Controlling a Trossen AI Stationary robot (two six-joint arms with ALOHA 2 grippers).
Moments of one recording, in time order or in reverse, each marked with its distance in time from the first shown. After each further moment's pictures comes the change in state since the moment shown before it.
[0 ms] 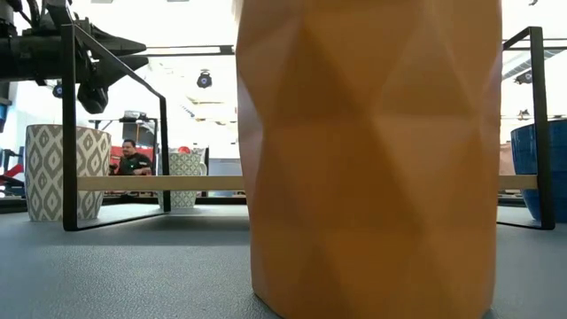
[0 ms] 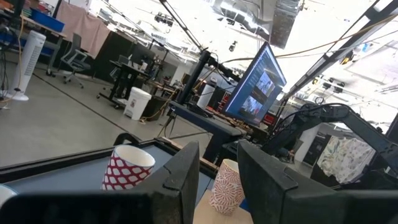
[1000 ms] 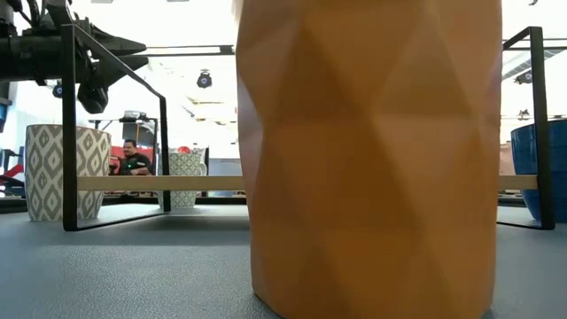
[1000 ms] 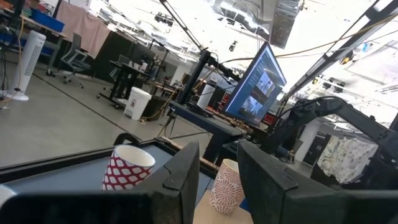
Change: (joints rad) left arm 0.000 0.000 0.000 0.000 0.000 0.000; right arm 0.002 -0.087 0.000 -0.016 -0.052 0.067
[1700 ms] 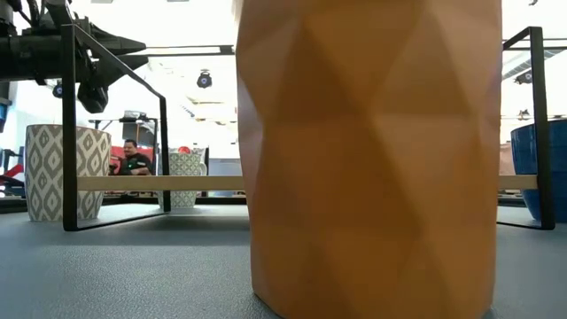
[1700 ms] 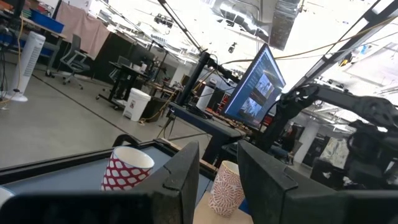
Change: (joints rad) left arm 0.000 0.000 0.000 0.008 0.000 0.000; right arm -0.205 -0.201 0.001 -0.129 0.000 -0.189
